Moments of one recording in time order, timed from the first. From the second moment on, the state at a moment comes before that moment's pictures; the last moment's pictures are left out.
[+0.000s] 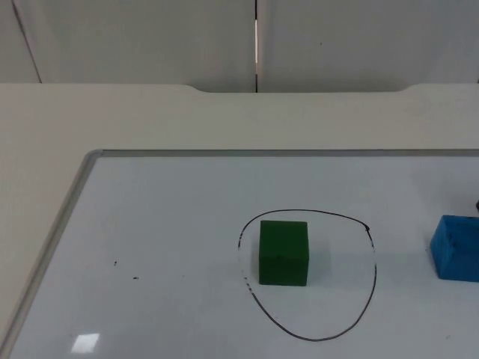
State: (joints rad) right arm 0.17 1.76 -0.81 -0.12 0.45 0.26; left arm 0.09 0.00 -0.50 -0.14 1.09 0.18
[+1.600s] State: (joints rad) right arm 0.25 1.83 -0.81 -0.05 0.29 0.30; left arm 0.09 0.00 -0.50 -0.16 1.09 0.18
